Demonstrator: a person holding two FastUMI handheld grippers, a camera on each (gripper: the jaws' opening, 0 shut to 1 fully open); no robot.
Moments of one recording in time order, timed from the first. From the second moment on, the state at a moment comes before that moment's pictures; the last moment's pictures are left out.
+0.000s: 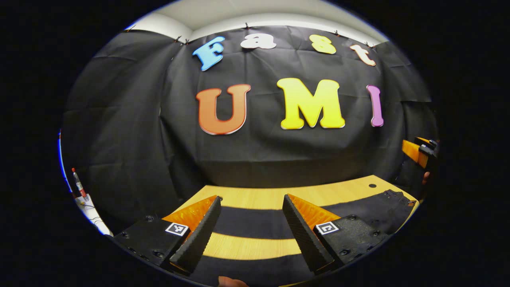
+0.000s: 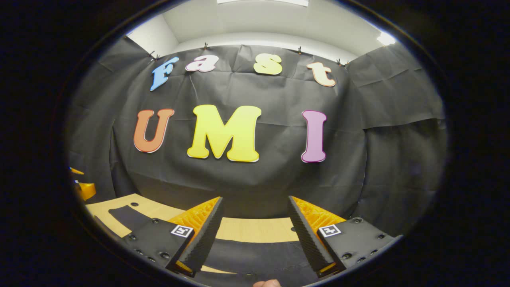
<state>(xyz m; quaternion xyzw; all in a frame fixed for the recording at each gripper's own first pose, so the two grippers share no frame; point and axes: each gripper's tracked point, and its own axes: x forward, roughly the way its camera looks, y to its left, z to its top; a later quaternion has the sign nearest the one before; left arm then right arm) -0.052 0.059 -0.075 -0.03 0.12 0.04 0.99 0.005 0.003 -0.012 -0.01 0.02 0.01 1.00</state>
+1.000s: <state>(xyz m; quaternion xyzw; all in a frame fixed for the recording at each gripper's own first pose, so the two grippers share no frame) -0.217 0.149 -0.256 -0.50 0.41 0.28 0.71 -0.014 -0.059 -0.040 -0.02 0.07 -0.03 1.00</state>
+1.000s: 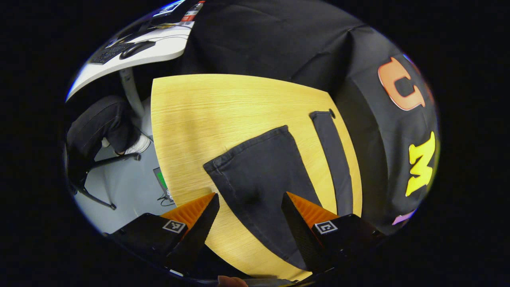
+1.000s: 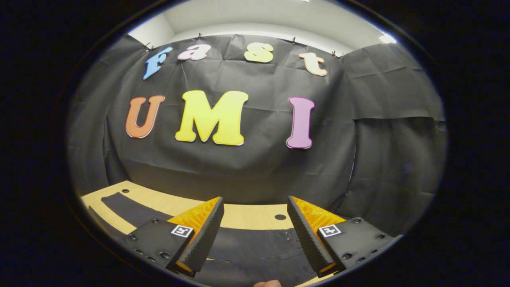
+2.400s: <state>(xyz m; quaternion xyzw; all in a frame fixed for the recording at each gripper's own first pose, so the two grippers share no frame) -0.175 0.158 -0.287 -0.66 0.34 0.26 0.61 -0.076 -0.242 -0.217 0.34 0.40 -0.22 0.82</state>
